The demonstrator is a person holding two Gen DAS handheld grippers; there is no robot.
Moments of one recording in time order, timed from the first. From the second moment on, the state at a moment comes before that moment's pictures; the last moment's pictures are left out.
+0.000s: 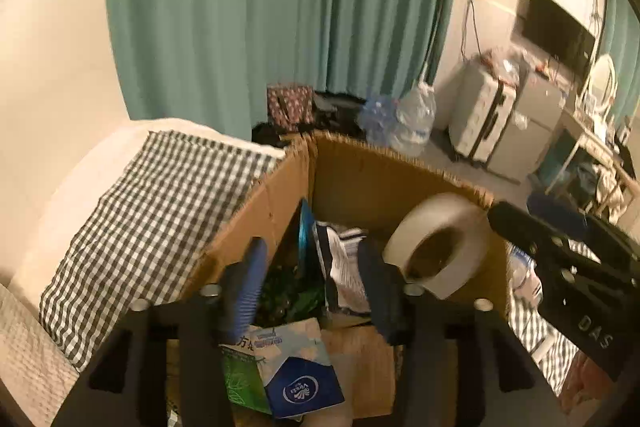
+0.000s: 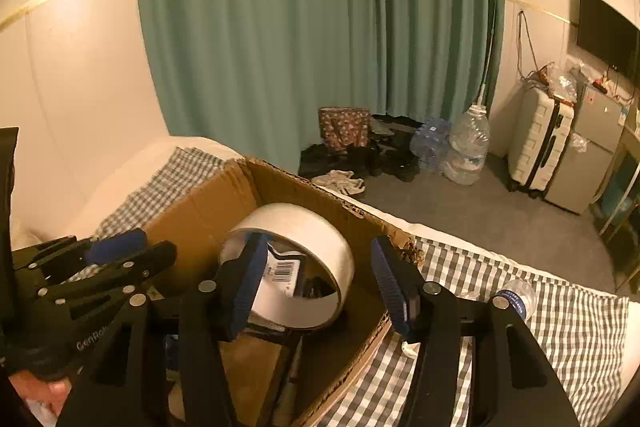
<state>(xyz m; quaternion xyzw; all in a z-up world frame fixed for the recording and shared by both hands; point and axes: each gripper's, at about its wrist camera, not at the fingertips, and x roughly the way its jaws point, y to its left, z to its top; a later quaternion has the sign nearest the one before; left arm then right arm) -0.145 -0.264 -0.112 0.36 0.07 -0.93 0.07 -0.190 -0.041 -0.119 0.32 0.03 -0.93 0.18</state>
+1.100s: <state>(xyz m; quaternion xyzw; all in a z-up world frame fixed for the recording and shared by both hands) -0.114 -0.133 -0.060 0.24 0.00 -0.97 -0.06 -0.089 0.132 -0.011 0.18 0.02 -0.98 0.02</state>
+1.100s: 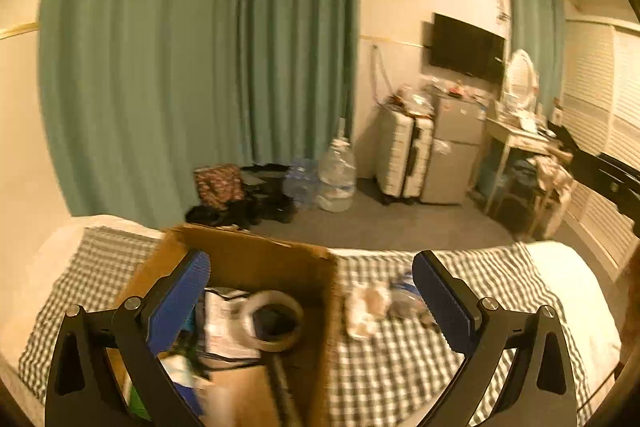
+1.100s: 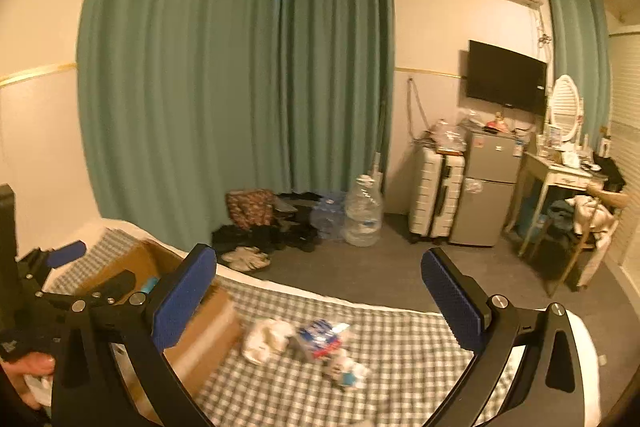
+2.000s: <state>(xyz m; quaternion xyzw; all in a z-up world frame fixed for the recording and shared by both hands) -0.114 -0.026 -0.134 0.34 -0.07 -0.92 -0.17 -0.130 0.220 -0.105 0.28 -0.01 -0.96 0.03</state>
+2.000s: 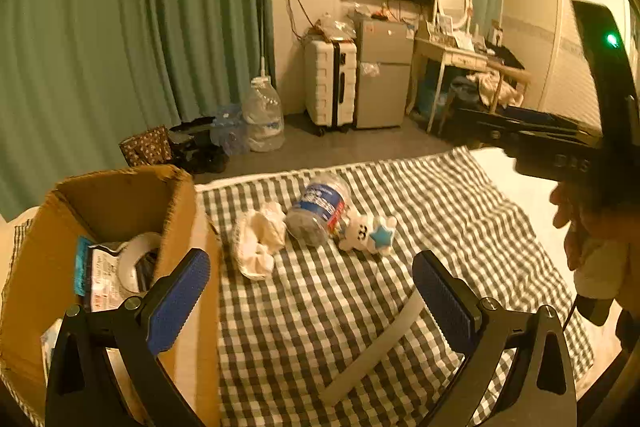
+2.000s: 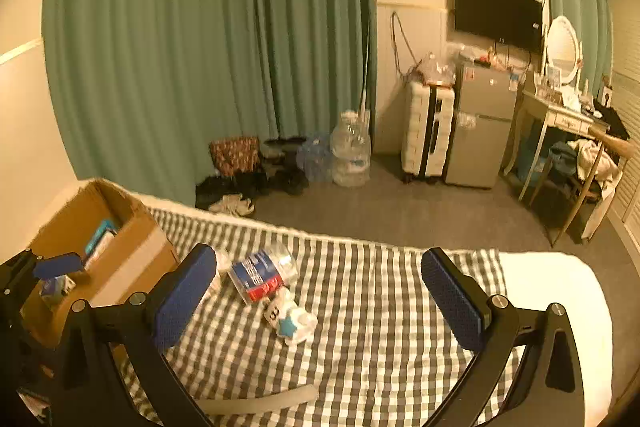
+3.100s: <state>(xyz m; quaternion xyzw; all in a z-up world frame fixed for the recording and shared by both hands) -0.127 0.021 -0.295 0.53 -0.10 -0.82 -0.20 -0.212 0.192 -0.253 0.46 0.04 -0.88 0.10</state>
